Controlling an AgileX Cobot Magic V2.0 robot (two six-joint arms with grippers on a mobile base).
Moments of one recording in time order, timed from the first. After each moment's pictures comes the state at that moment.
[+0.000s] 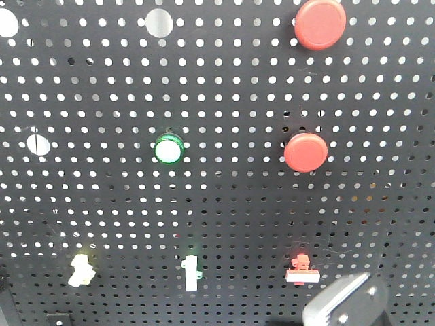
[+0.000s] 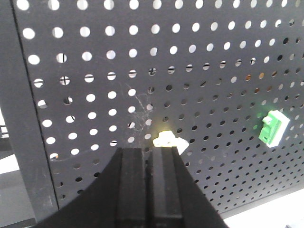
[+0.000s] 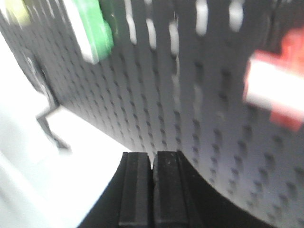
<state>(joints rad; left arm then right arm) -0.41 0.62 -0.56 0.15 0.19 -0.21 0.67 1.11 -0.52 -0.34 -0.10 0.41</state>
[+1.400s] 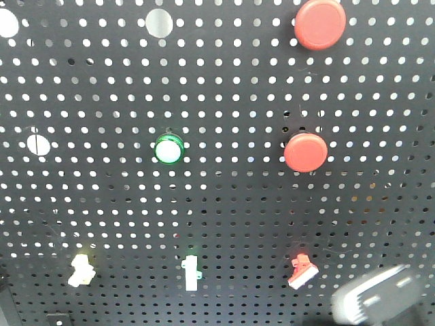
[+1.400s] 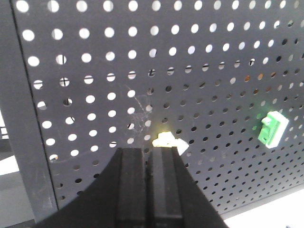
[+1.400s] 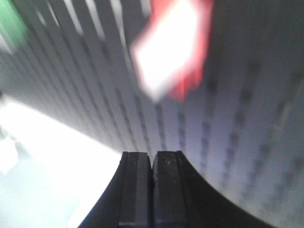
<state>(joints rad) -0.41 0.62 -0.56 0.15 0.19 -0.21 0.57 1.01 -0.53 -0.05 -0.07 0.15</state>
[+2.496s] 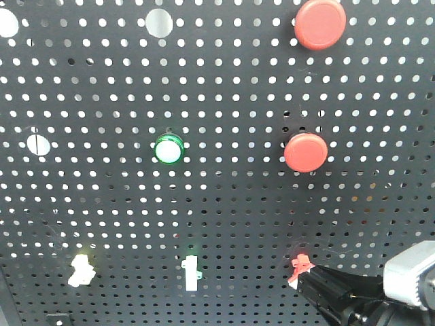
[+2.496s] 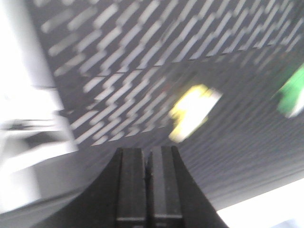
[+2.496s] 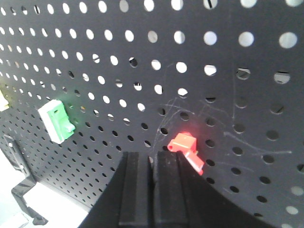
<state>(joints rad) -0.25 0.36 -0.26 0.12 0.06 -0.01 0.57 0.94 -0.53 -0.05 -0.17 0.15</state>
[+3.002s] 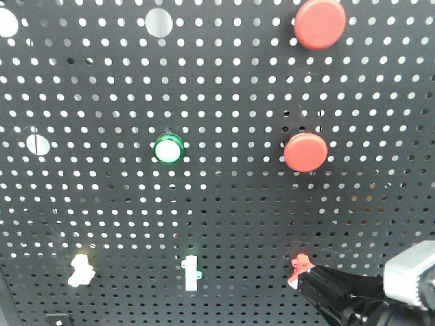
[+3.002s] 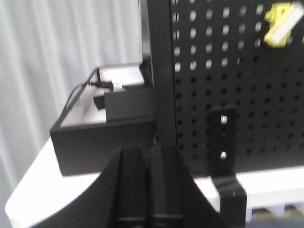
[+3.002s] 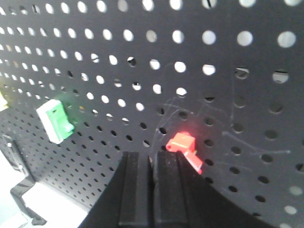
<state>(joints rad) -0.07 -0.01 0.03 0.04 0.10 0.02 0.57 0.94 -0.53 -0.05 -0.17 0.15</state>
